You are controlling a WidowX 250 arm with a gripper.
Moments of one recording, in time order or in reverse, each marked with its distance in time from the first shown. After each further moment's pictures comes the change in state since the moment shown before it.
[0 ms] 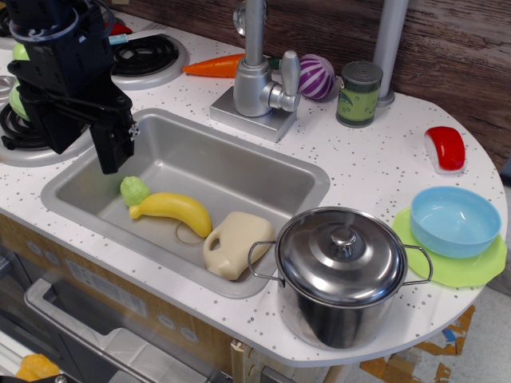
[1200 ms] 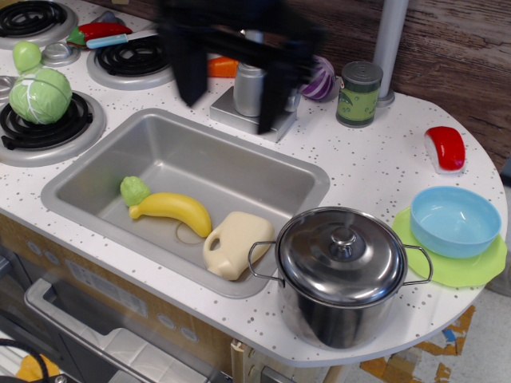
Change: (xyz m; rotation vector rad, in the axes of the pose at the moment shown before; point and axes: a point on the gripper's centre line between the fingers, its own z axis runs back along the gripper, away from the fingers) arm 0.026 -0.130 0.071 0.044 0.088 0.041
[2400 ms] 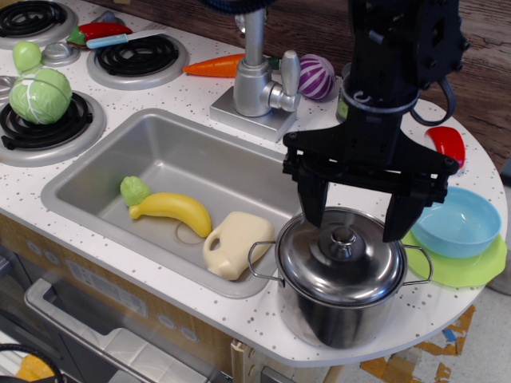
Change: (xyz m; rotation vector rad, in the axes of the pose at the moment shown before) arm 0.007 -0.078 -0.073 -0.110 -0.066 0.152
